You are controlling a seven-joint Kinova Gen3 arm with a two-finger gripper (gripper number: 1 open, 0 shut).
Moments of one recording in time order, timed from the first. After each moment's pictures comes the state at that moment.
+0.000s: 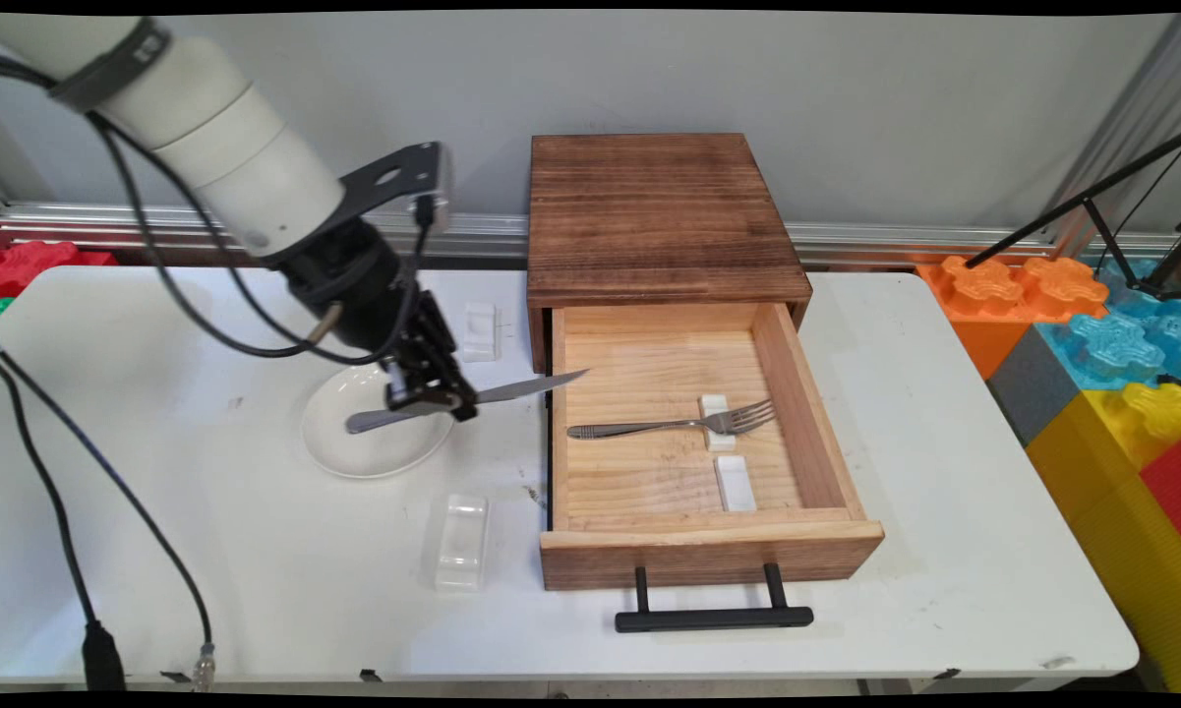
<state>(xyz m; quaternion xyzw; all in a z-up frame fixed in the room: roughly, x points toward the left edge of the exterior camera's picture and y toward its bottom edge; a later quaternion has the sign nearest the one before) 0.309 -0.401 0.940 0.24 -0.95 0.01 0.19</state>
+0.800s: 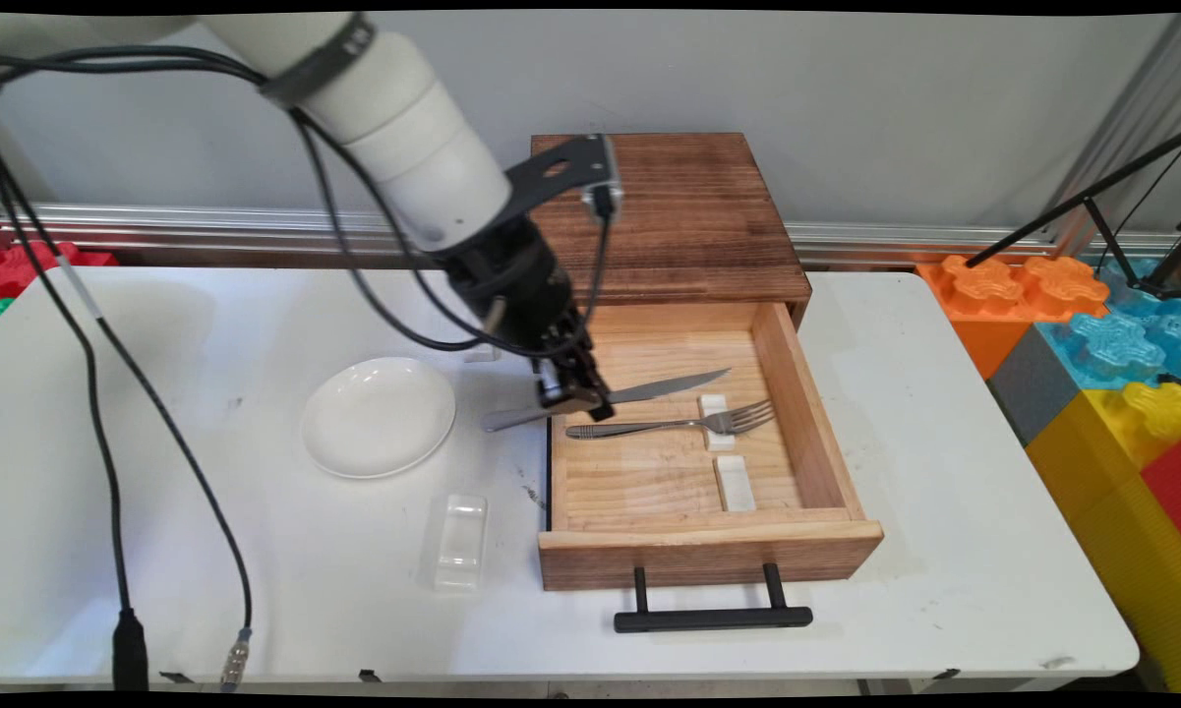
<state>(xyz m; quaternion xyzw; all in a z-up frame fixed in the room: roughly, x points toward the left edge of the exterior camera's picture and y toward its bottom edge) 0.211 -0.442 0.938 0.20 -0.95 0.01 0.23</state>
